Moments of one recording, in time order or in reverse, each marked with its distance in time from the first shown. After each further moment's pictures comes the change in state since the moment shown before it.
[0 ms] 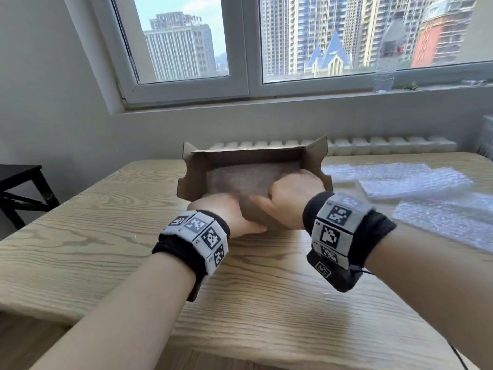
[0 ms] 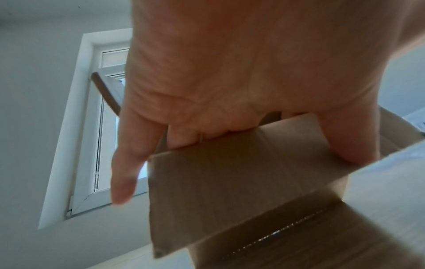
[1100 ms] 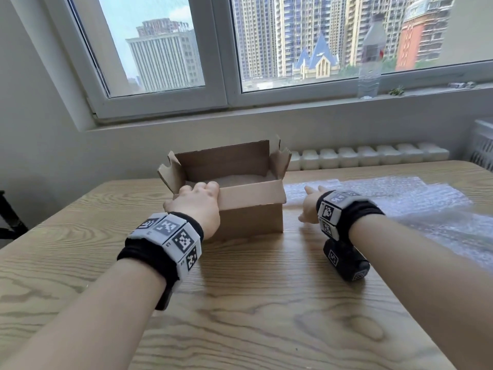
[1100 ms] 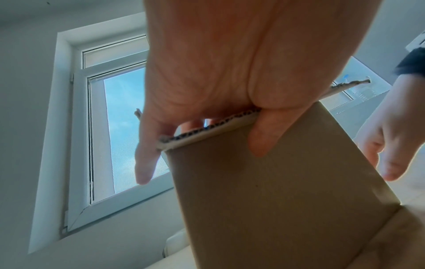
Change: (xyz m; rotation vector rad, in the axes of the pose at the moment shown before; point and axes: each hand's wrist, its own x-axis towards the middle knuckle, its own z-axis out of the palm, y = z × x) left_hand 0.083 0.023 -0.021 0.089 0.129 -0.068; right_hand 0.099 0.144 0.095 0.005 -0.554 0.316
